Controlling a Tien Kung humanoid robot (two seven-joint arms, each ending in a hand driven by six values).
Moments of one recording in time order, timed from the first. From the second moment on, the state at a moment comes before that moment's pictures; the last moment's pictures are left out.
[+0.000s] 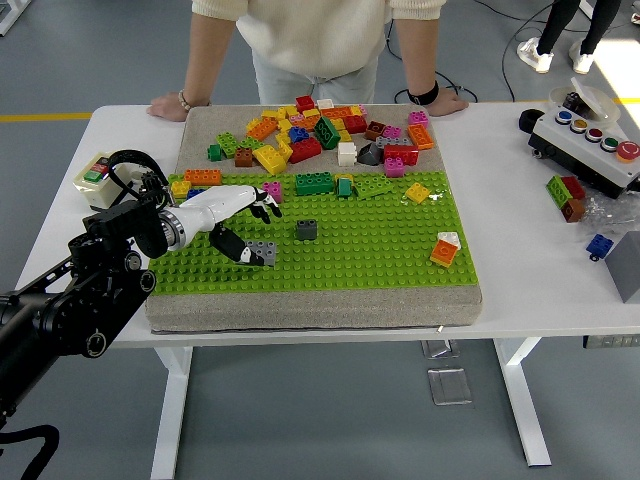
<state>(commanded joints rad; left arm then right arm) -0.69 0.16 -1.03 -0.89 2.10 -0.23 -0.16 0.03 -0.10 1.43 0.18 -1.31 0.06 -0.06</state>
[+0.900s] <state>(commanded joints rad) -0.69 0.14 -1.04 -0.84 2.09 -0.15 -0.19 0.03 -0.09 1.42 0.18 -1.31 0.06 -0.06</state>
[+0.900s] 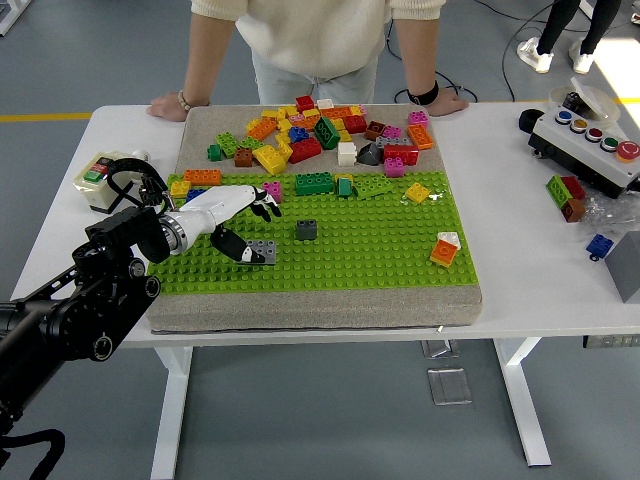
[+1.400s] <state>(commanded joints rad) -0.69 0.14 -1.04 -0.84 2.08 -0.15 -0.19 0.03 -0.09 1.43 0.18 -1.31 0.06 -0.06</state>
